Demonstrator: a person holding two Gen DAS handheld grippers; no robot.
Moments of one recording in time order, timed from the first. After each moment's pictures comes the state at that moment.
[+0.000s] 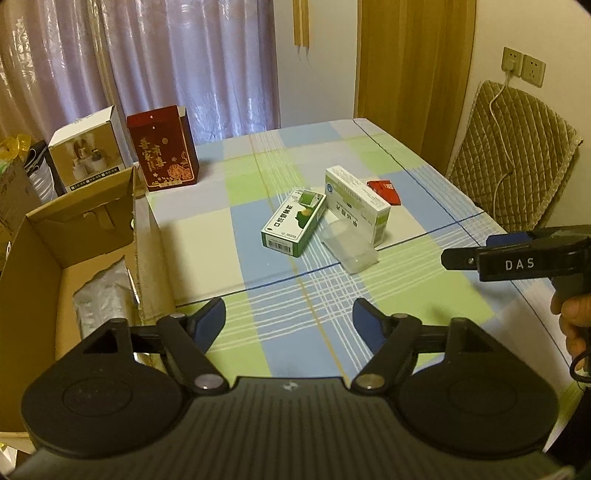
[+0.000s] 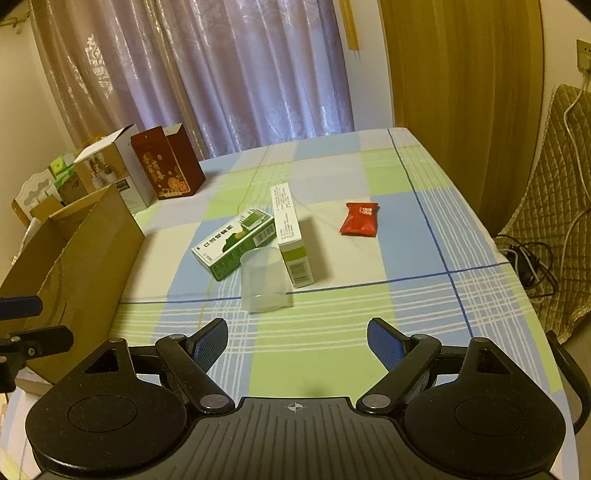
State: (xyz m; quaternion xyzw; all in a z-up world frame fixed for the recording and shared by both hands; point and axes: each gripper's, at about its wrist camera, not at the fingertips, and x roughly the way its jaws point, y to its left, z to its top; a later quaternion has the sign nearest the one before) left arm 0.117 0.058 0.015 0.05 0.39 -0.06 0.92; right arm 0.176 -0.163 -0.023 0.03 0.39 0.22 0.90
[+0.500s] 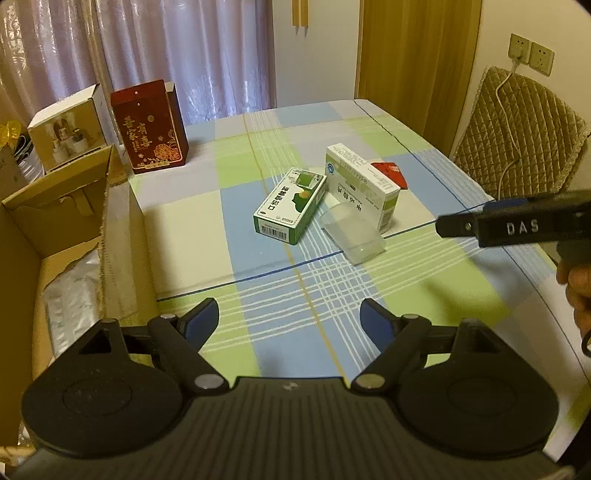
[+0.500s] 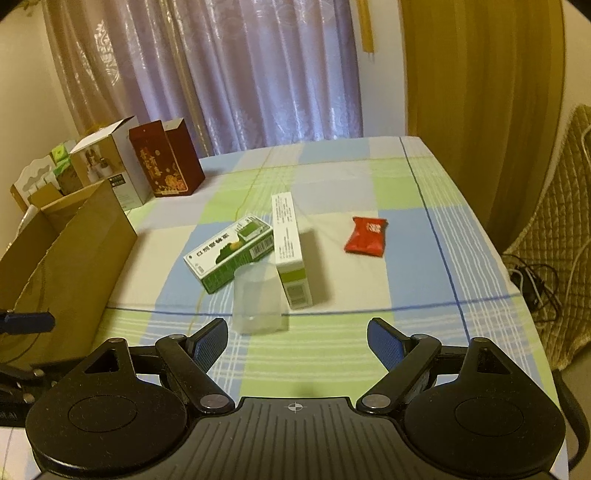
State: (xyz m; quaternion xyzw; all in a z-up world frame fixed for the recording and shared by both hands) left arm 0.149 0.058 -0.020 0.04 0.41 -0.07 0.91; right arm 0.212 -0.144 -0.028 -0.01 0.38 0.23 0.90
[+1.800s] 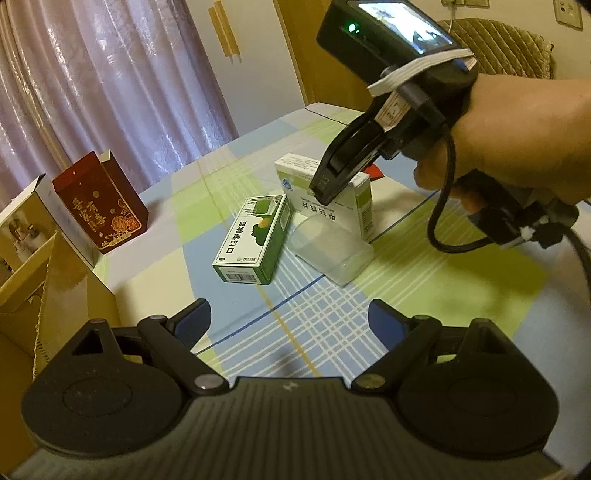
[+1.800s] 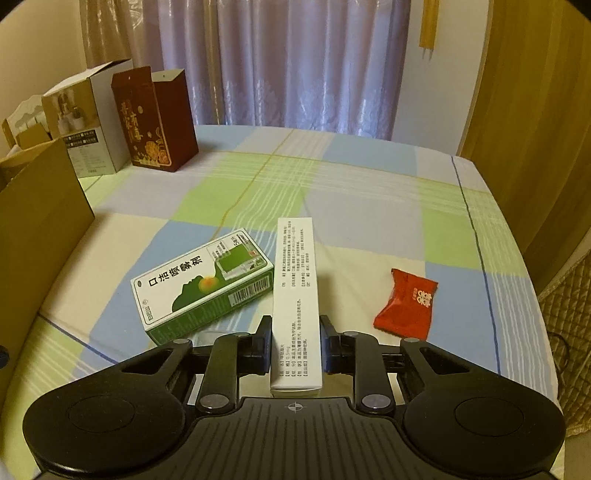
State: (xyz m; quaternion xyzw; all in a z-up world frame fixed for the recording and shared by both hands) left arm 0.172 0.002 -0.067 0.20 0.34 -0.11 0.91; right arm 0.321 -0.073 -0.072 -0.11 0.39 0.25 0.88
